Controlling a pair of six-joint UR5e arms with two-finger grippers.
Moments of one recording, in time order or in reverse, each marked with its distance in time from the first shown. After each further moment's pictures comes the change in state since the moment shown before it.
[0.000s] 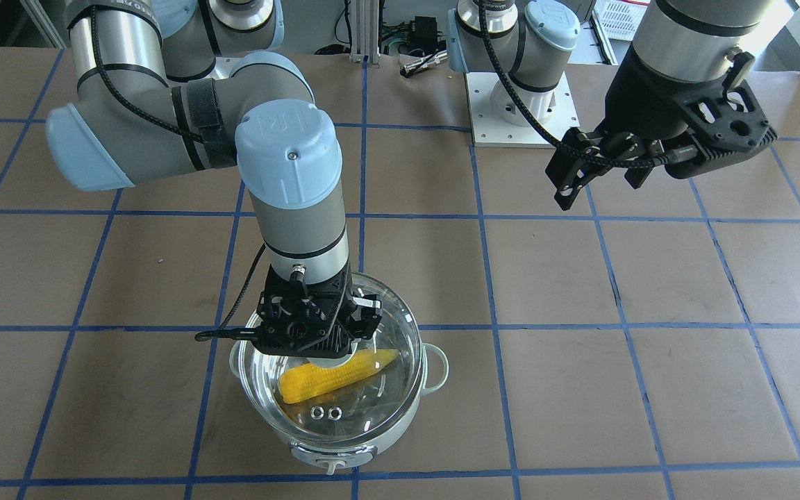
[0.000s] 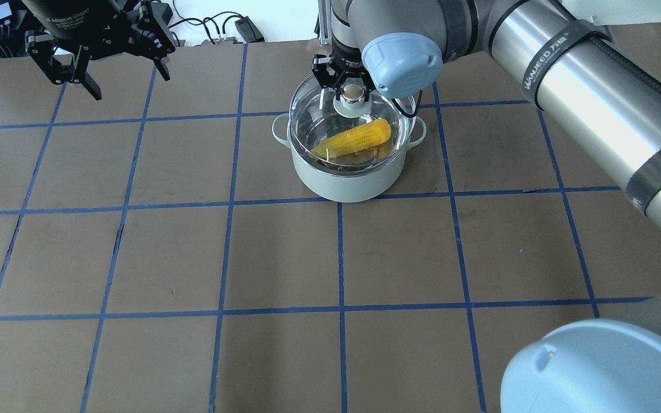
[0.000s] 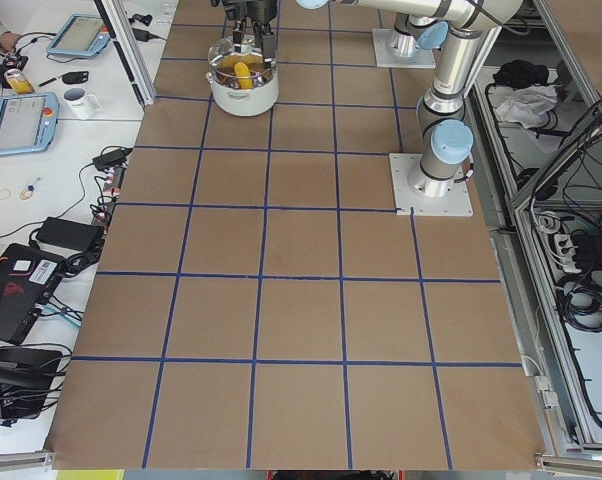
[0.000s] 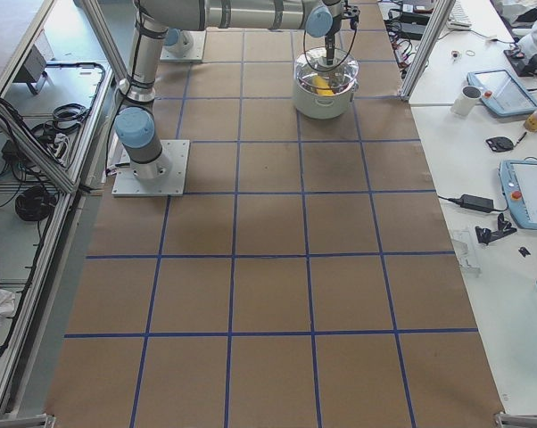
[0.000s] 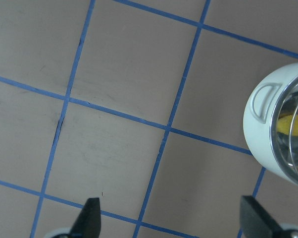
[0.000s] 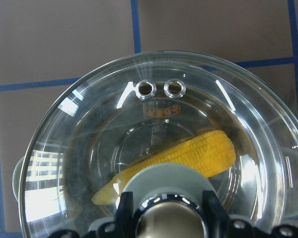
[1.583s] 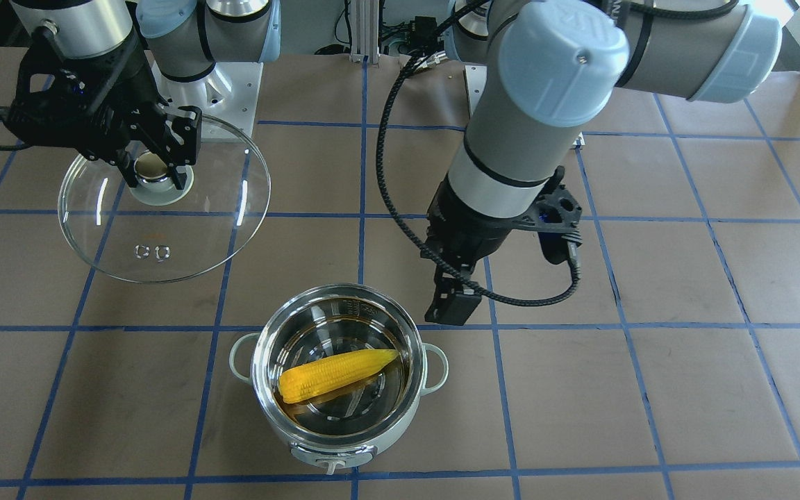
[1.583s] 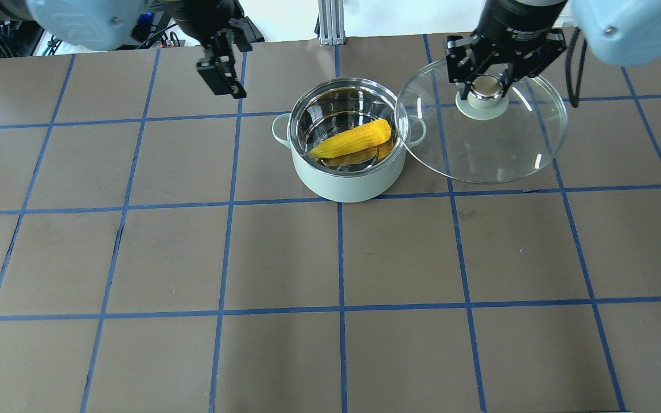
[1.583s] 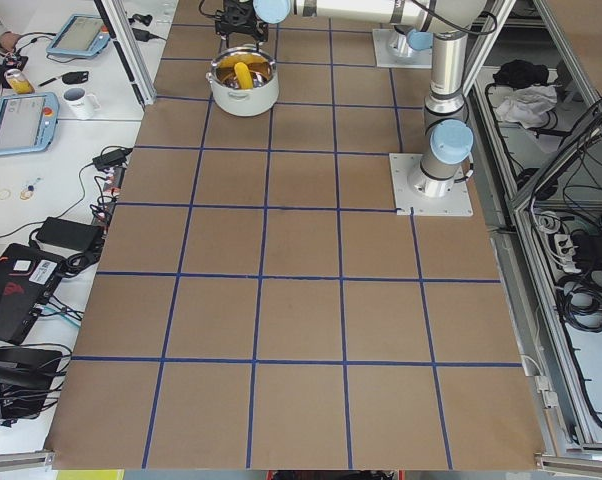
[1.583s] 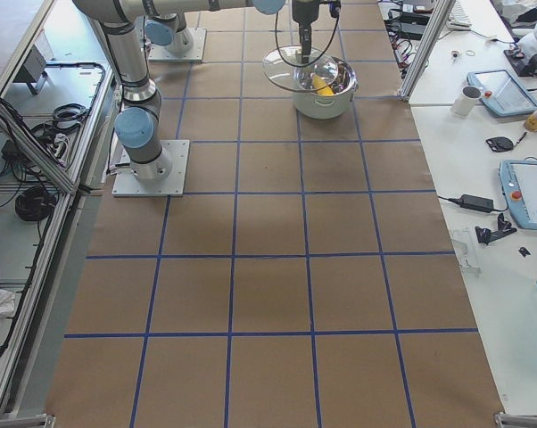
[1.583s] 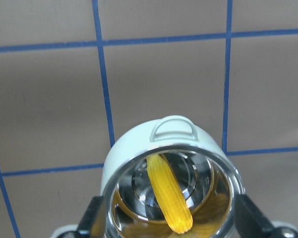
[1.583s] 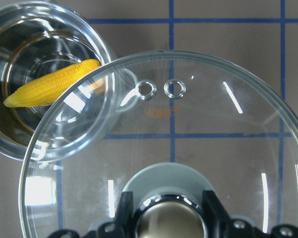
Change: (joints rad) left arm -0.128 -0.176 0.038 0.202 -0.173 -1.352; right arm -0.225 -0.388 0.142 0.335 -0.016 -0.300
